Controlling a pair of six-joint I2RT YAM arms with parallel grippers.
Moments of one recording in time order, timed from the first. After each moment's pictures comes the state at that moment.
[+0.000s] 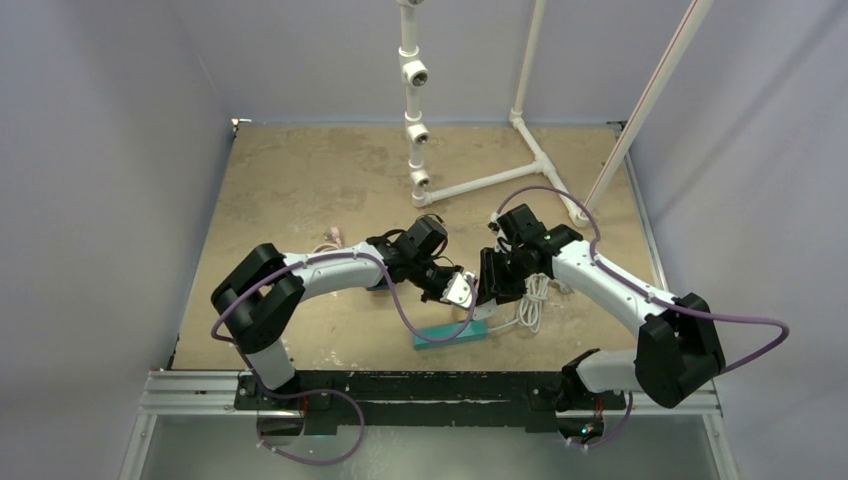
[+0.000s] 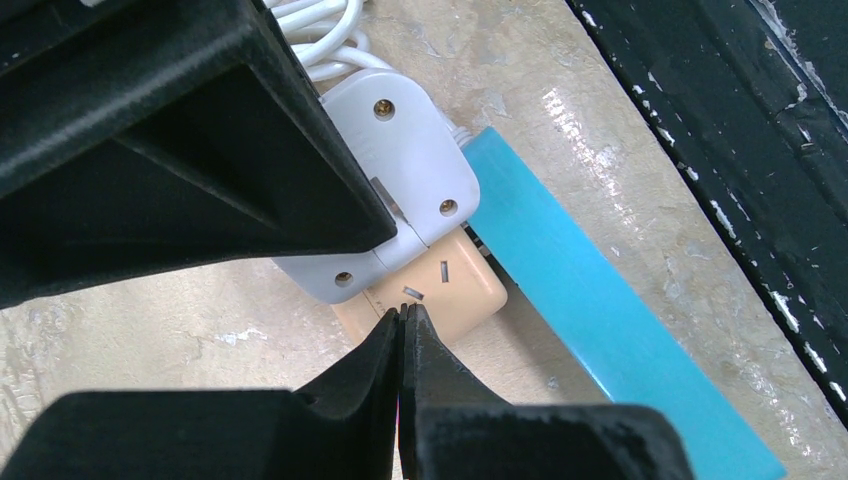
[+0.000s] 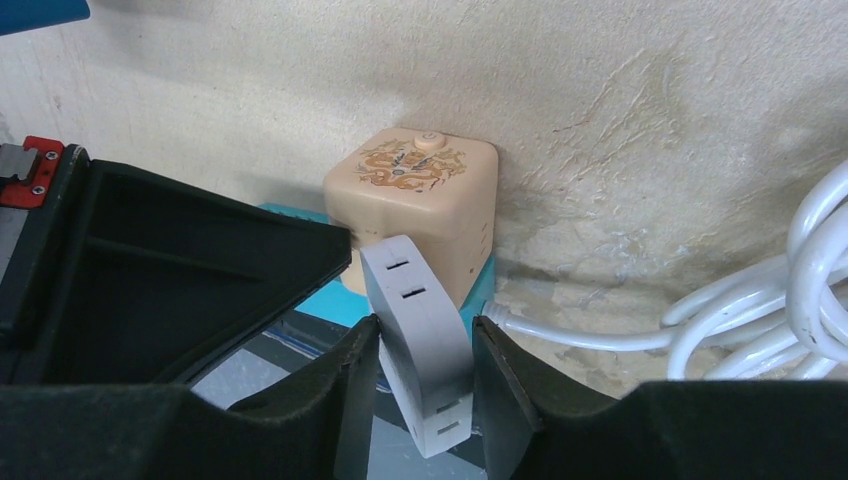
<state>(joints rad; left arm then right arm) -0.88 1.72 1.04 -0.25 0.76 0.99 0.52 1.33 0.89 -0.78 -0.30 0.52</state>
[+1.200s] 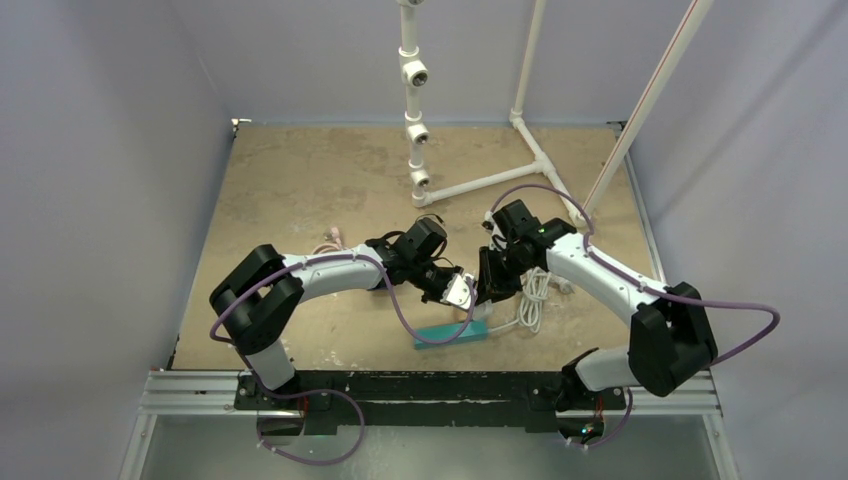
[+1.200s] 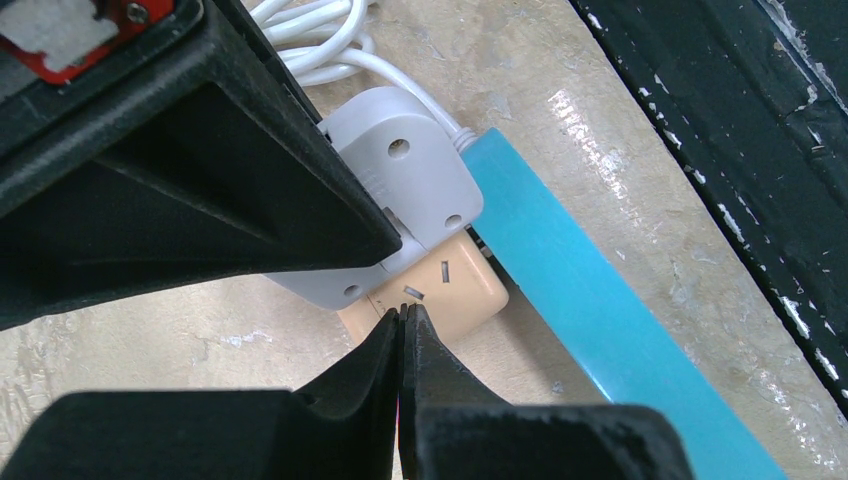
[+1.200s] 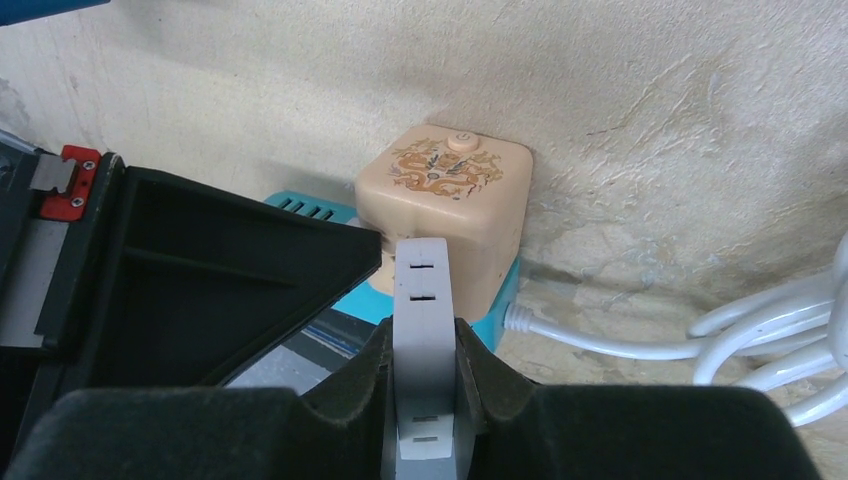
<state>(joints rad) -0.89 1.71 1.02 -0.20 0.75 0.98 0.52 1.38 0.94 -0.82 -0.34 0.50</state>
